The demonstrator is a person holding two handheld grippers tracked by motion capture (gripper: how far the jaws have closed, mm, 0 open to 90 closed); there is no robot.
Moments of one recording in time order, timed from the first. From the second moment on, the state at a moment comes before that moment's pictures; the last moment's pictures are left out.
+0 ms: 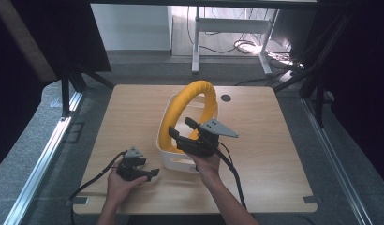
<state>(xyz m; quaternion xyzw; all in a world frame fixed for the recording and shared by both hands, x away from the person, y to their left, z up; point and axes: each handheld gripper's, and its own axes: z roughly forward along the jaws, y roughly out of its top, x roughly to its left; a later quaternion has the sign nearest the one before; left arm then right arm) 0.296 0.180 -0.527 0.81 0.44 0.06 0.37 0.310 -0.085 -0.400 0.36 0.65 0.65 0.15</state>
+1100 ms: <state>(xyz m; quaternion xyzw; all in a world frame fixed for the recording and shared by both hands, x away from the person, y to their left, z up) 0.291 0.182 -0.527 0.82 0.44 0.08 0.36 0.292 -0.191 -0.420 0.39 0.64 0.62 0.21</state>
